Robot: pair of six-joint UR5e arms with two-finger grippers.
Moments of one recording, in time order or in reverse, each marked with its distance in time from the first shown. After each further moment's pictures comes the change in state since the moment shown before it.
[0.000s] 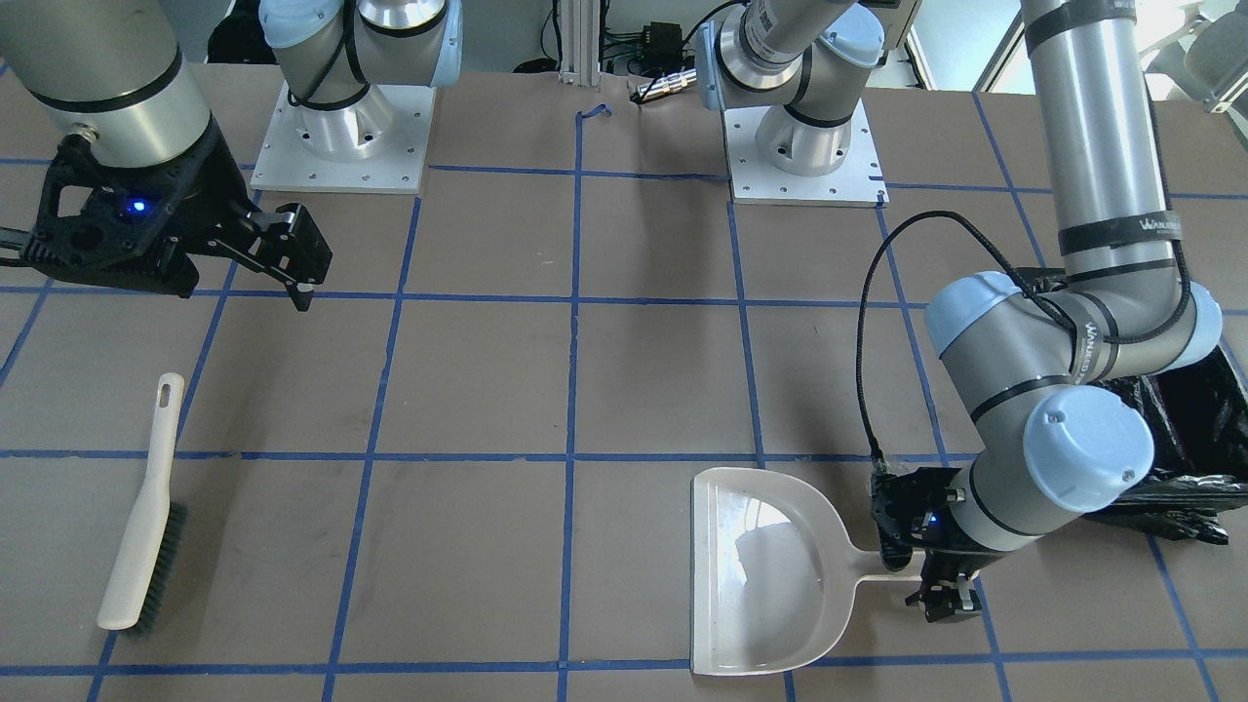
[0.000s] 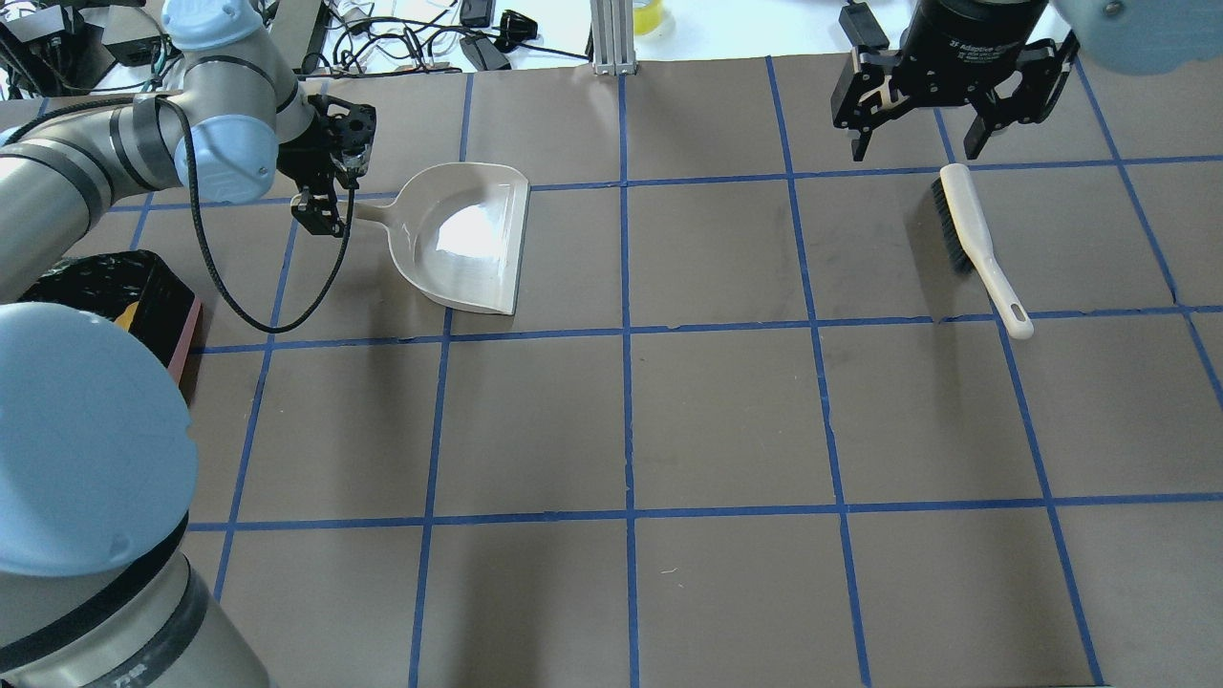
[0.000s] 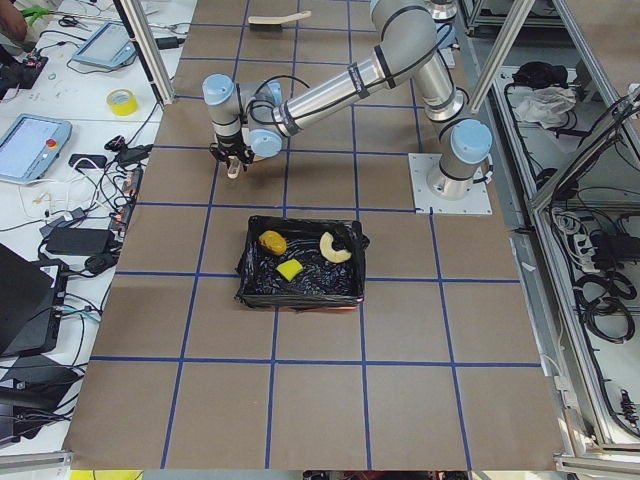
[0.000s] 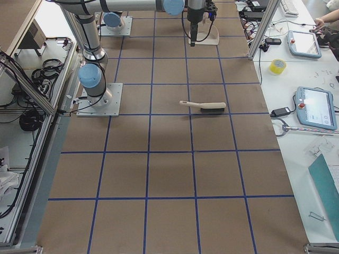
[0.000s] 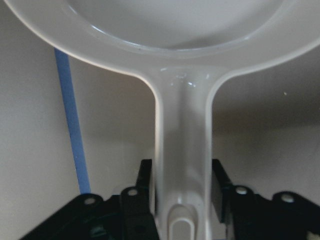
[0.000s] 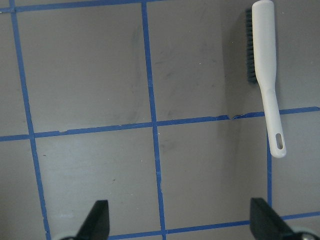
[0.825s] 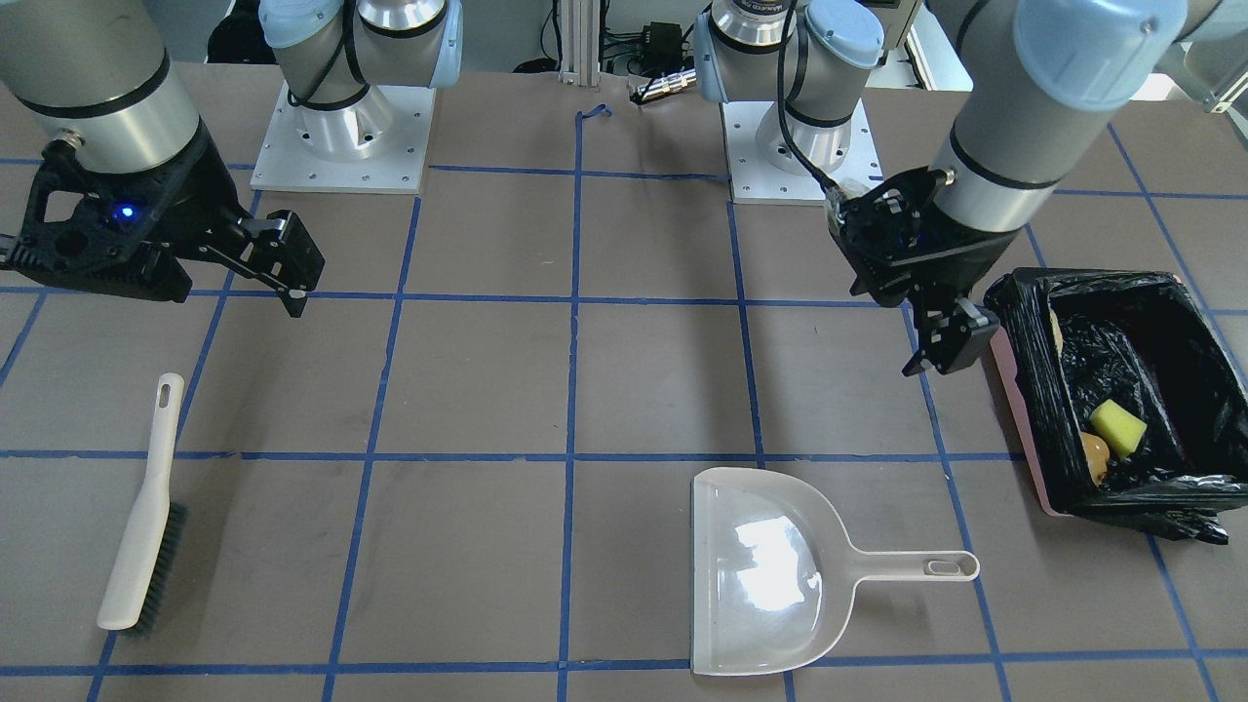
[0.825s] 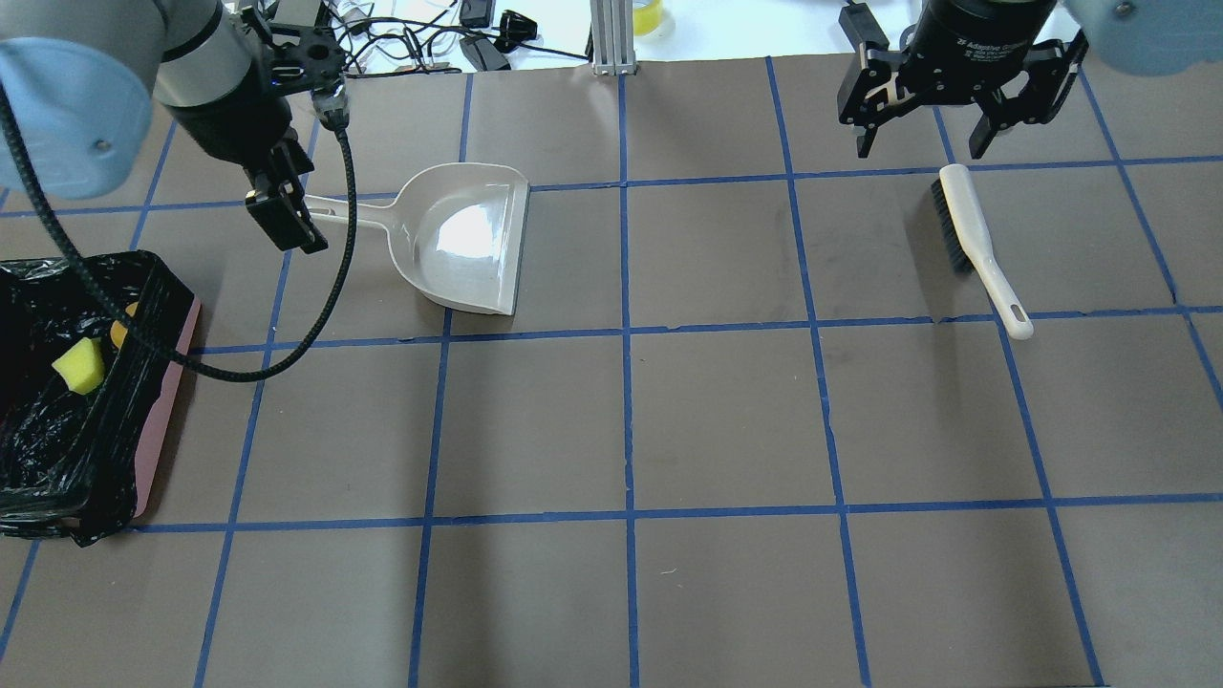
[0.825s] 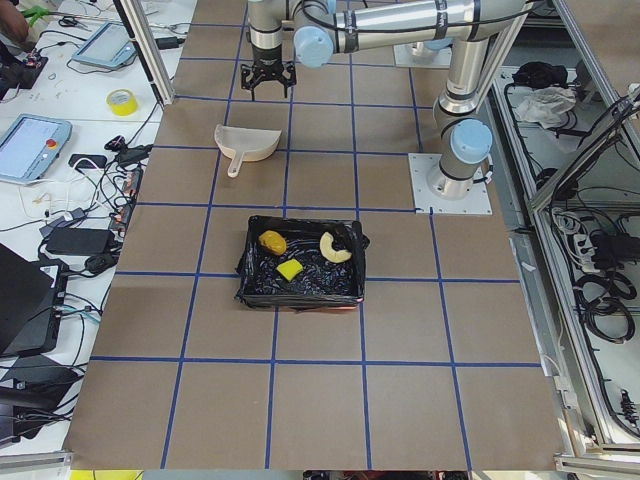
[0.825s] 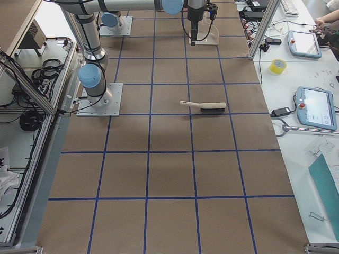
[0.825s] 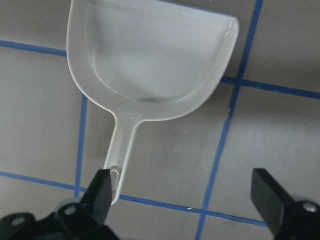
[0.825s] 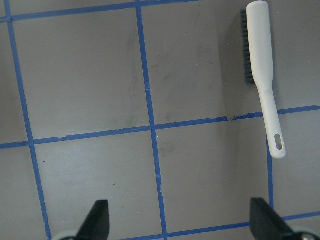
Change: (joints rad) left arm -0.076 0.487 -0.134 -0.391 0.009 -0.470; right arm -0.010 0.006 0.002 -0.007 0.007 0.011
